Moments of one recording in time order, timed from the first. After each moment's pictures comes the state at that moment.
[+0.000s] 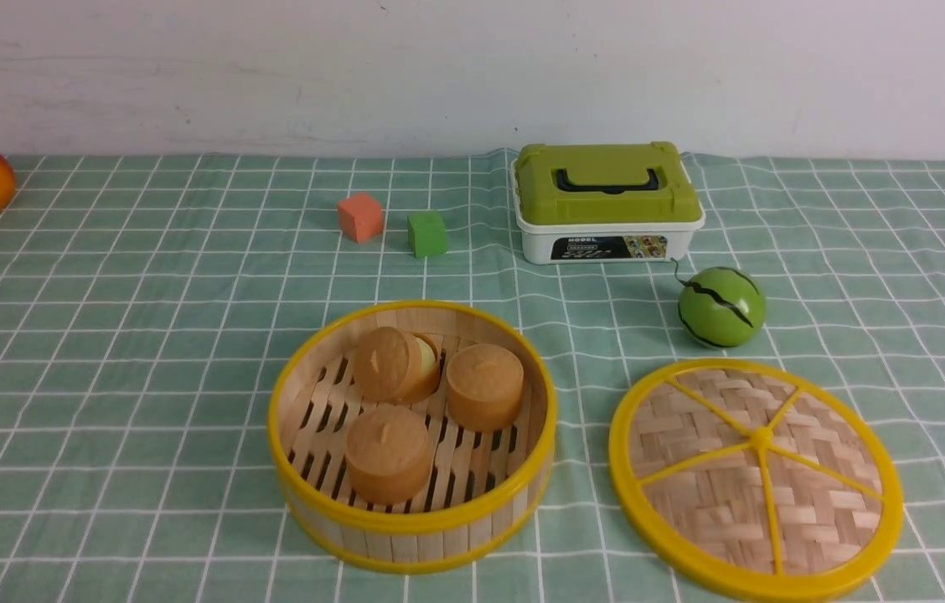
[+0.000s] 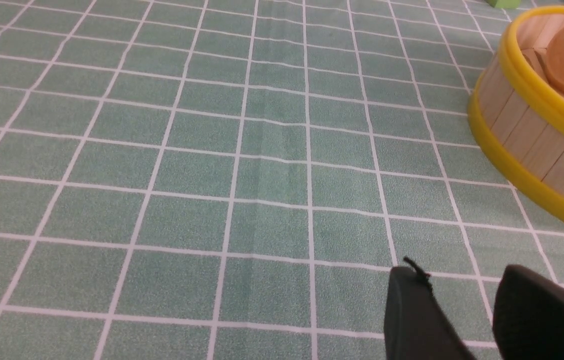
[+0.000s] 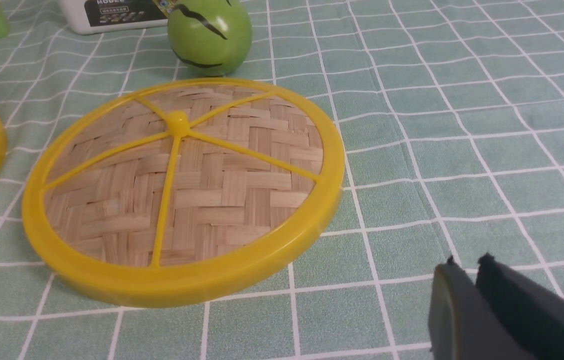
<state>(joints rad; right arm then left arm) 0.00 -0.01 0.02 -0.05 0.39 0.20 -0.05 -0.01 0.03 0.04 0.39 -0.23</state>
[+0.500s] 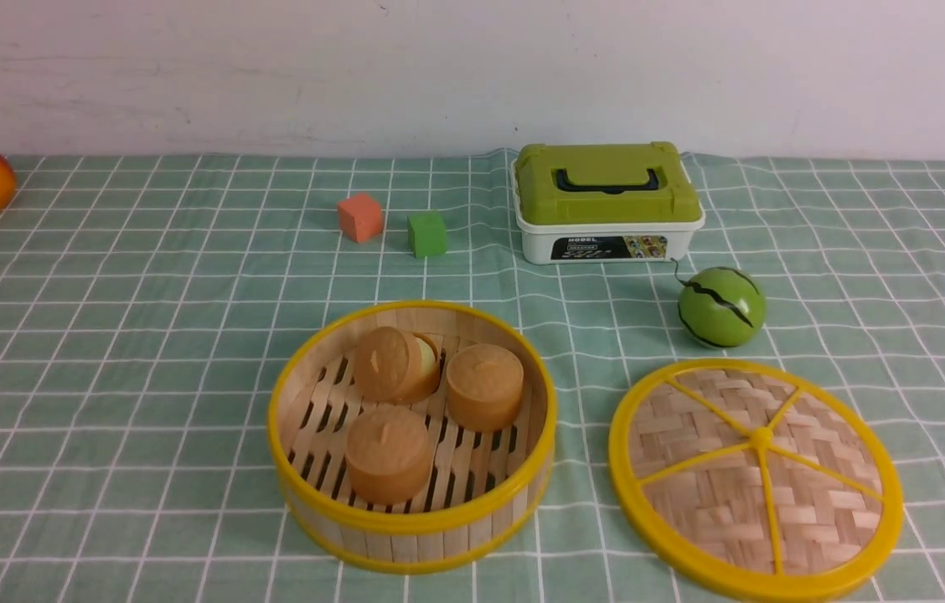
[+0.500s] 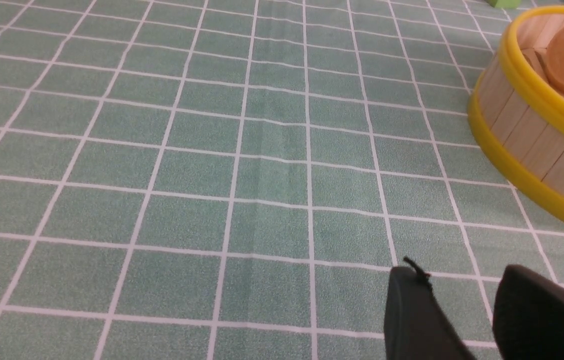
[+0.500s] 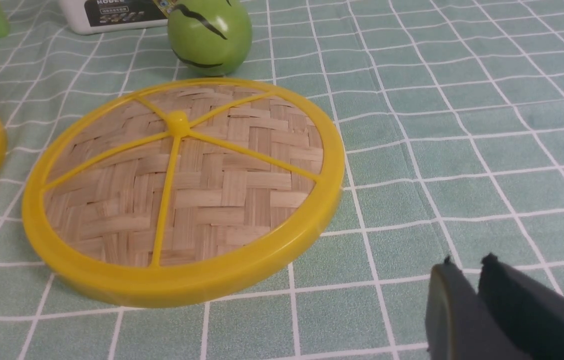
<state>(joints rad) 0.00 -0.01 0.02 -0.05 0.39 0.20 -0.05 -0.01 0.03 0.04 0.39 -0.23</state>
